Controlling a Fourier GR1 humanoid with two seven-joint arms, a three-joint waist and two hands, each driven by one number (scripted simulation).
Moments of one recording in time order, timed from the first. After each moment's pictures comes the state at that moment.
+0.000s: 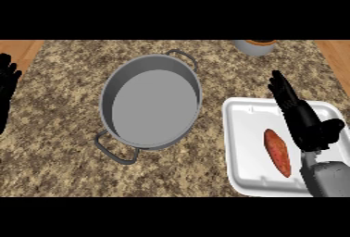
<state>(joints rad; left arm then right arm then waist) -0.24 0.63 0.01 -1.36 0.30 0.19 -0.03 -0.20 -0.36 0.14 -1.52 -0.17 -0.08 0.01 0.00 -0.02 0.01</state>
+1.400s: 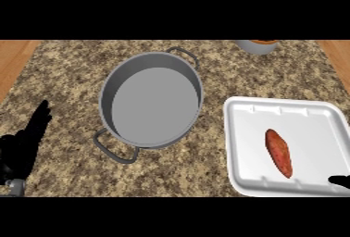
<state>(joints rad) 0.02 0.52 -0.09 -1.49 0.15 0.23 0.07 0.17 -0.79 -0.05 -1.70 0.07 0.00 0.15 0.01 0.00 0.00</state>
